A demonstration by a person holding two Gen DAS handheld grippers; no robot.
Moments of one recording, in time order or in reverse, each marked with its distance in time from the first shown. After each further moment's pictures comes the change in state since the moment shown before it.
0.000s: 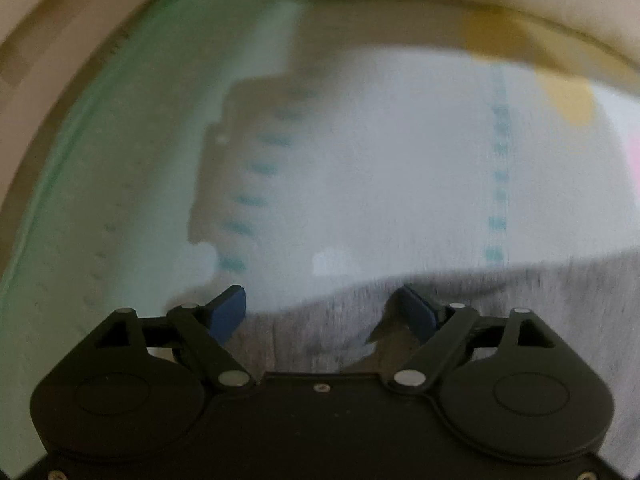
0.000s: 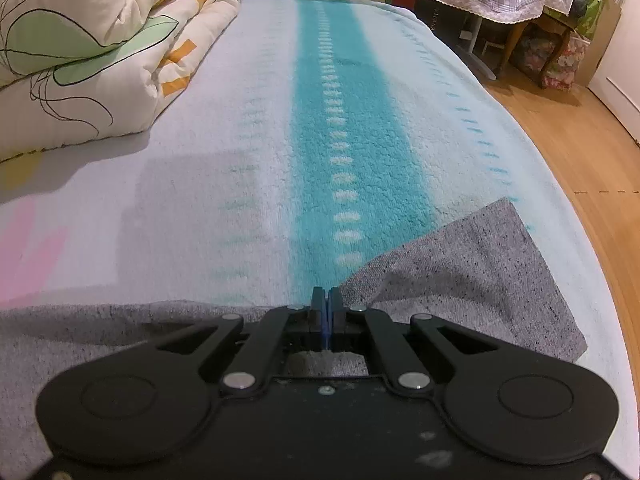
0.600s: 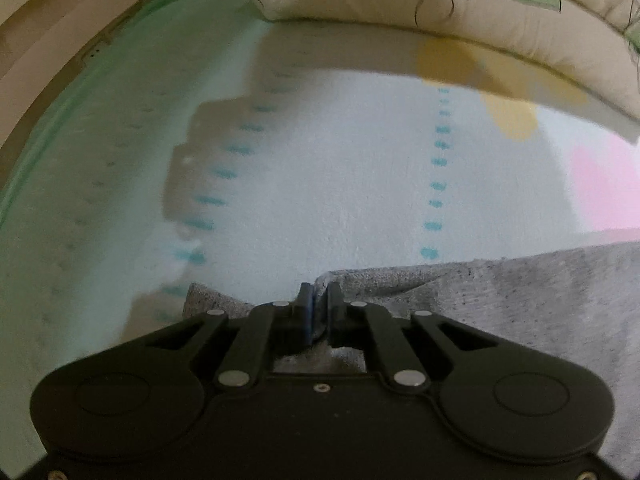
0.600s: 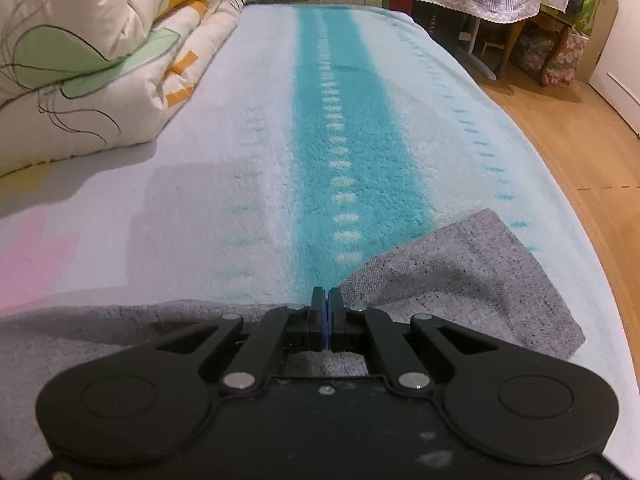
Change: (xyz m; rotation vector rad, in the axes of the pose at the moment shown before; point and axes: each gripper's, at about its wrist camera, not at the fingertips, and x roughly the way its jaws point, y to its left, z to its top) left arm -0.024 -0.004 -0.012 -0.055 -0.075 -0.148; right arm -0.018 -0.007 -0.002 0.023 -0.029 0.032
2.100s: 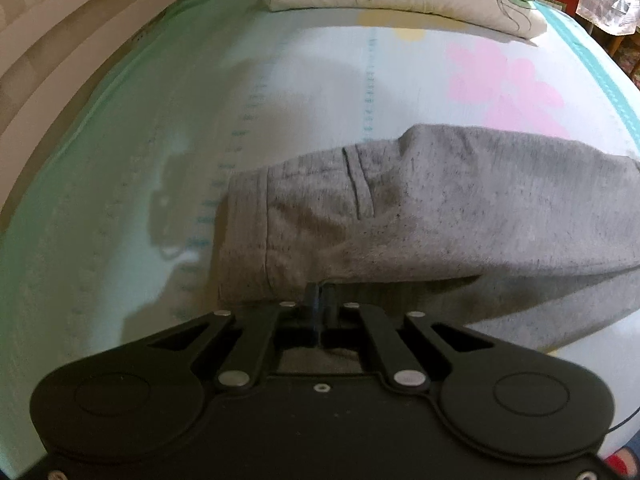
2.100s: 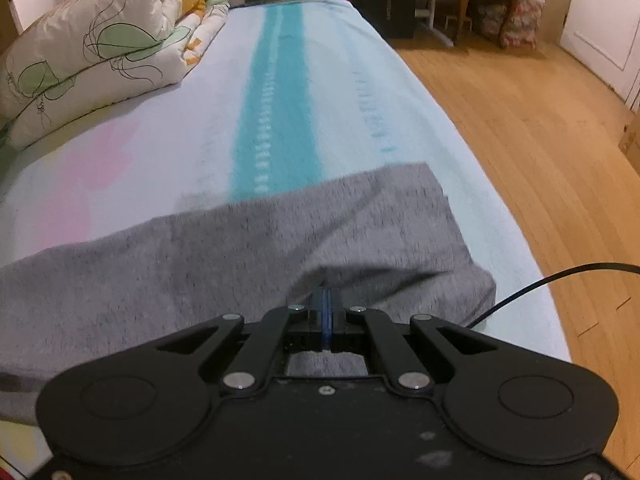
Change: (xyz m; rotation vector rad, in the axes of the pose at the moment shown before) left arm -0.182 0.055 -0.228 0.123 -0.044 -0.069; right arm -0.234 -0.124 -0.243 0.098 0.041 0.057
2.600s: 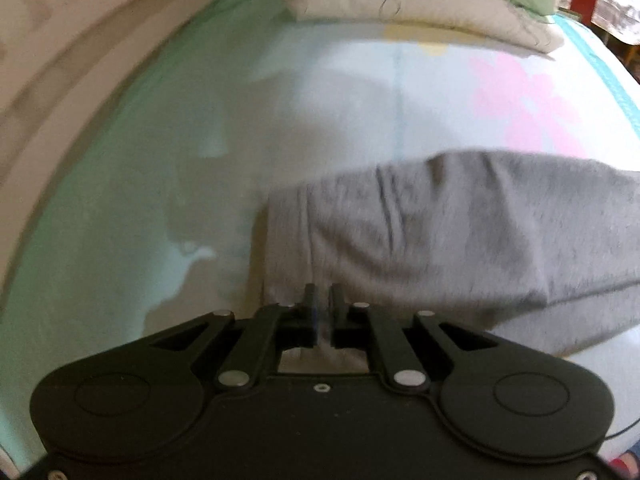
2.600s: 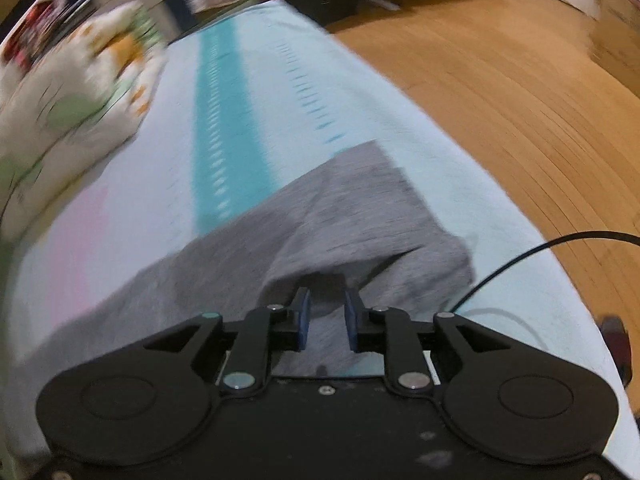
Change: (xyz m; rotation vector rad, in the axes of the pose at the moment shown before) left arm -0.030 0.009 0.020 0.011 -0.034 0.058; right arm 0.014 -0.055 0.020 0.331 0.006 0.005
